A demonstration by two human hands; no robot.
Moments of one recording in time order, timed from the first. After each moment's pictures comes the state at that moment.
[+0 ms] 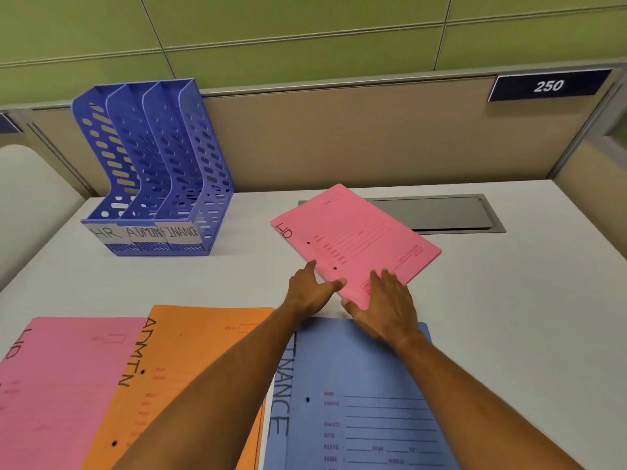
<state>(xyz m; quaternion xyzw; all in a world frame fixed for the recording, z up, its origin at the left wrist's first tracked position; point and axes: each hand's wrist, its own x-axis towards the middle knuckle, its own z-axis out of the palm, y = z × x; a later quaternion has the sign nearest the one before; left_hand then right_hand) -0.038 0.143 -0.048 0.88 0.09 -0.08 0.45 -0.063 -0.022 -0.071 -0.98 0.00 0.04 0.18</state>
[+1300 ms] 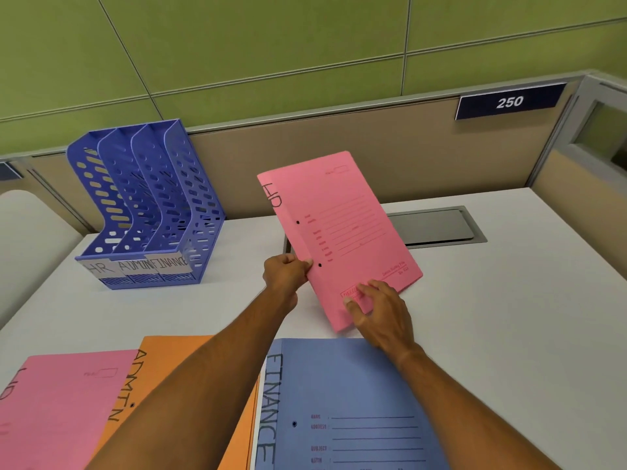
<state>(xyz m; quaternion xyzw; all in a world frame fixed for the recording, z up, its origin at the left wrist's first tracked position) 0.001 0.129 0.005 0.70 0.25 0.01 0.67 -0.065 -0.047 -0.055 -0.93 0.02 -0.05 0.37</state>
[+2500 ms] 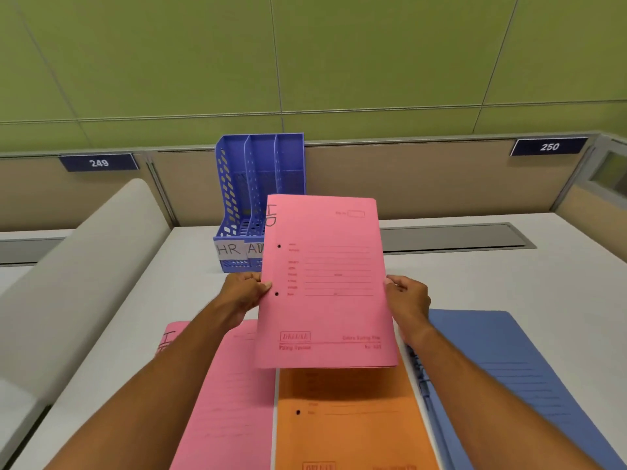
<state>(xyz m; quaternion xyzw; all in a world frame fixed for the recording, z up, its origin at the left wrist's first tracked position) -0.127 0.504 0.050 0.72 0.17 -0.06 0.66 -0.151 0.216 0.020 -0.76 0.22 -0.12 0.60</state>
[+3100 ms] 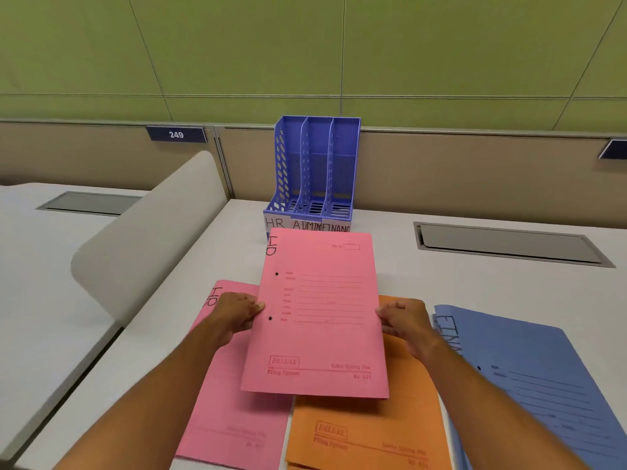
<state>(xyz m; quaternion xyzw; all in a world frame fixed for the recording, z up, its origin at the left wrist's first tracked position) -0.217 0.571 0.002 0.73 0.29 -0.07 0.61 -0.182 0.247 -0.006 -0.75 0.14 0.11 0.64</state>
